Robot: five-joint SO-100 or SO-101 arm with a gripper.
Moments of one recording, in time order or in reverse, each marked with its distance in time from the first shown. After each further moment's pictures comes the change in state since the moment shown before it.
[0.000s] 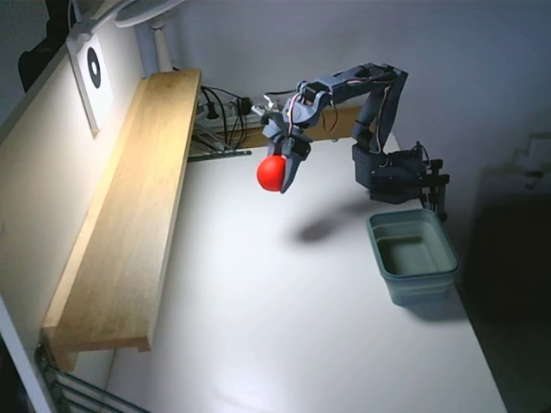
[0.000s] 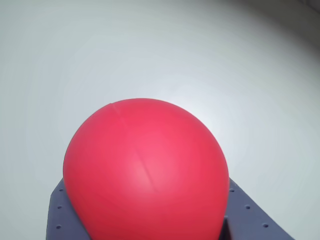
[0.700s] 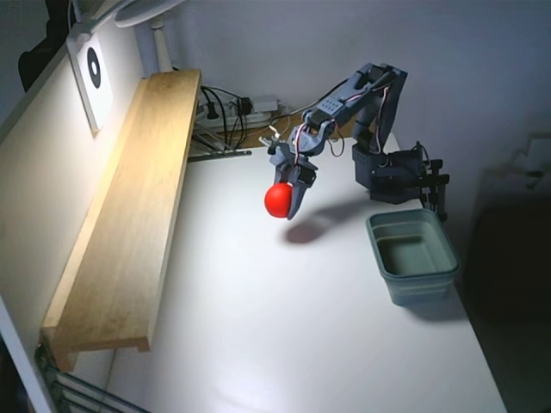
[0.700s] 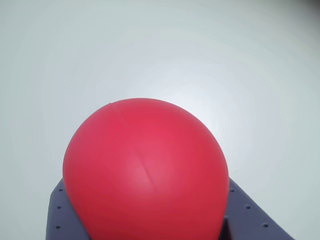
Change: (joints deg) arm 0.0 -0.2 23.4 -22.5 0.0
